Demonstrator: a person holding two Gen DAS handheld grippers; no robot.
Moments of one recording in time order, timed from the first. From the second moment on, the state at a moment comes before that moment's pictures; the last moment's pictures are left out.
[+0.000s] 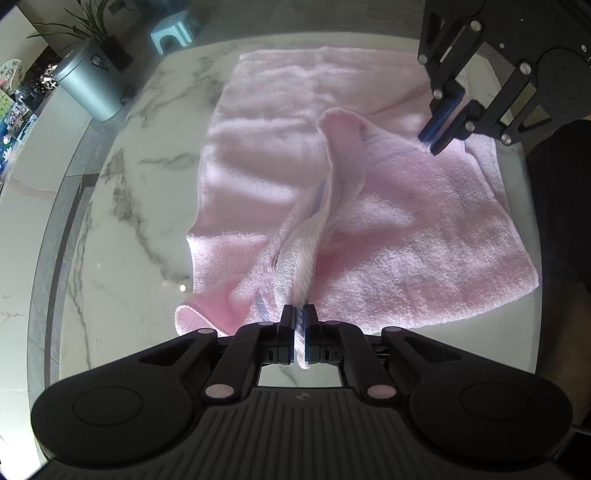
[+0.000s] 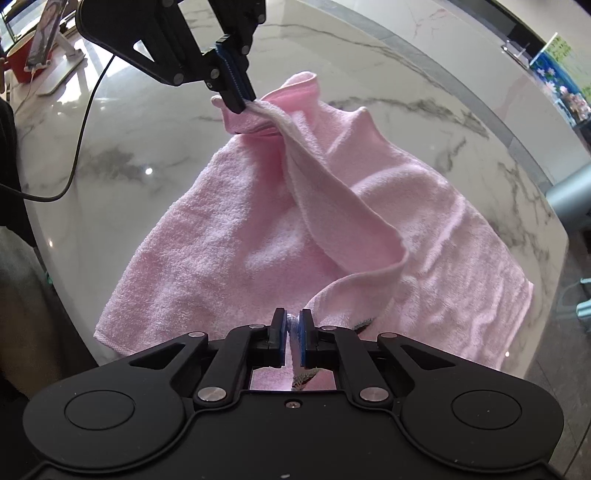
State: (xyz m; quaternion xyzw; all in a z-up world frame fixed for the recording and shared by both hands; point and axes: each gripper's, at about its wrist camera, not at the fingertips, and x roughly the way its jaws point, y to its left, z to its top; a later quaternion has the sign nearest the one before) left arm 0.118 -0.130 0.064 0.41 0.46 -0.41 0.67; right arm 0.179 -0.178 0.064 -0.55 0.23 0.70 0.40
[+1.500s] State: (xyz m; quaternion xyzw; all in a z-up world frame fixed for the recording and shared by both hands) left arm 0.192 -0.177 0.040 0.51 0.43 -0.40 0.62; right arm 0.258 -0.194 0.058 -0.42 0.36 0.69 0.47
